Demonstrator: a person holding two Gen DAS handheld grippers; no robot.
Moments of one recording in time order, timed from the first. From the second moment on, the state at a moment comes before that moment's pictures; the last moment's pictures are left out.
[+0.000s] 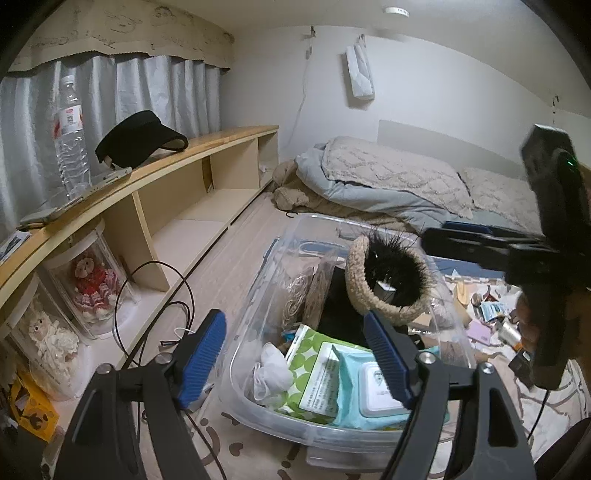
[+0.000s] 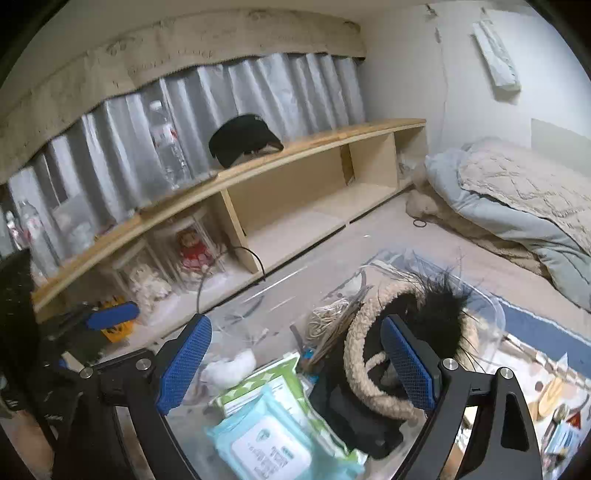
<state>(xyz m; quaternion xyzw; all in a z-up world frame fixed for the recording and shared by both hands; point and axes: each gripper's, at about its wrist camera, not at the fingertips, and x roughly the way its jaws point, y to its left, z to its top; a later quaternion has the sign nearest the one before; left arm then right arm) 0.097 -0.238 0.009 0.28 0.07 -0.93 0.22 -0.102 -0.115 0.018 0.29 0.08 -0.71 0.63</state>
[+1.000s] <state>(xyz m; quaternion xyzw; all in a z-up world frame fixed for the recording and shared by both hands) 0.079 -0.160 0.047 0.21 0.04 -0.96 0.19 -0.112 0.041 0.036 0.19 0.08 -0.82 0.53</state>
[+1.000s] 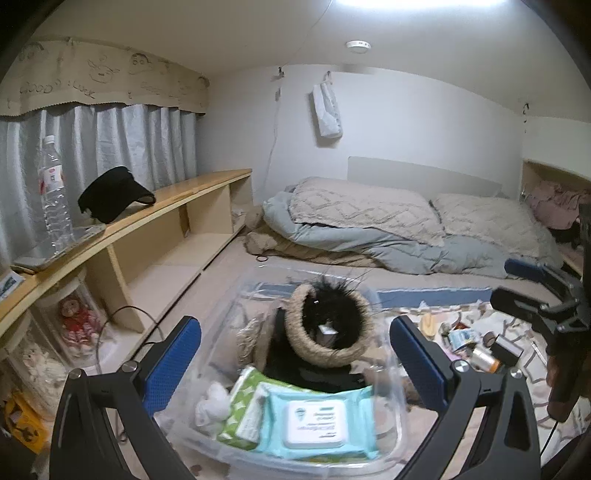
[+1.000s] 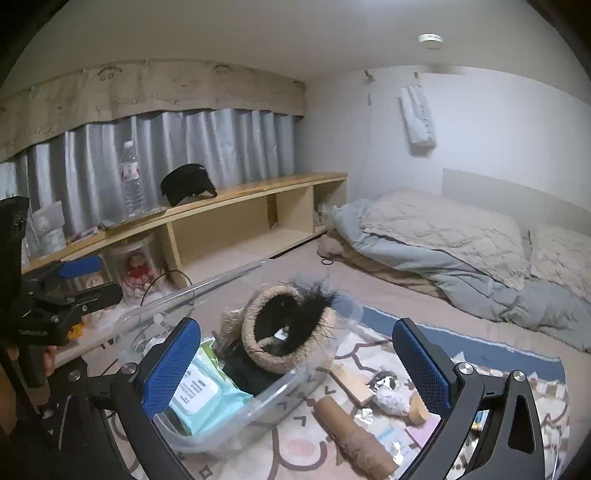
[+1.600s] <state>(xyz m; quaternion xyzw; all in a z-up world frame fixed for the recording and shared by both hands) 0.028 -0.096 0.040 0.21 0.02 -0.97 0.12 -0.158 0.135 0.024 0.19 0.07 -0.88 0.43</state>
